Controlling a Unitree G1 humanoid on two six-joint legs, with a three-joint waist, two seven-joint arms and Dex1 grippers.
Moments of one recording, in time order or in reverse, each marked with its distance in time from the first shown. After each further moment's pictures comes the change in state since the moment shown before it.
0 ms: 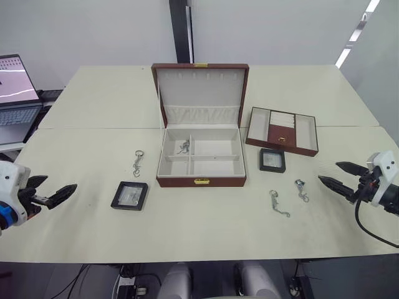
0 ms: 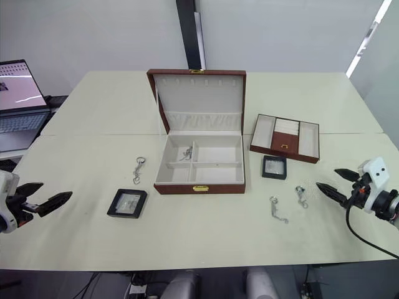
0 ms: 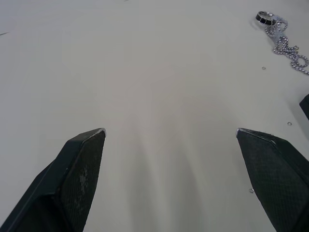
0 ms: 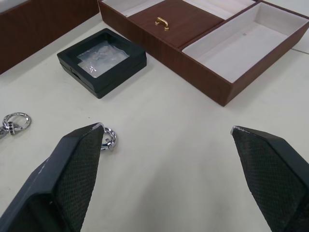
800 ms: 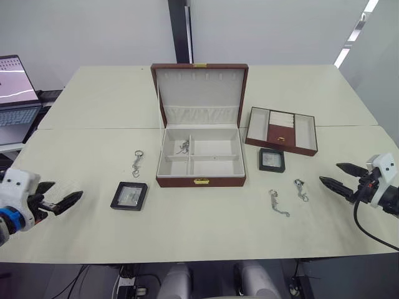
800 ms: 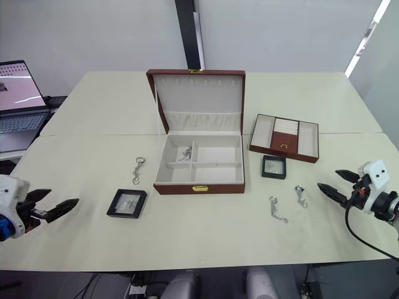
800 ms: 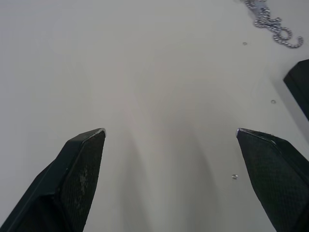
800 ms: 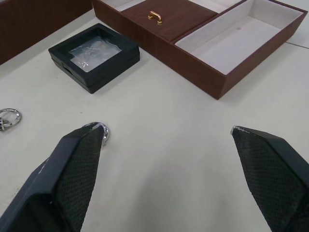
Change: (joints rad) left arm -0.018 0.059 -0.114 -0.010 0.039 -0.030 -0.094; right arm -0.027 0.006 0.003 0.012 -0.005 -0.006 0.036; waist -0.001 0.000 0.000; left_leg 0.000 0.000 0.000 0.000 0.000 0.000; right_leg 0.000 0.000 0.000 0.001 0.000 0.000
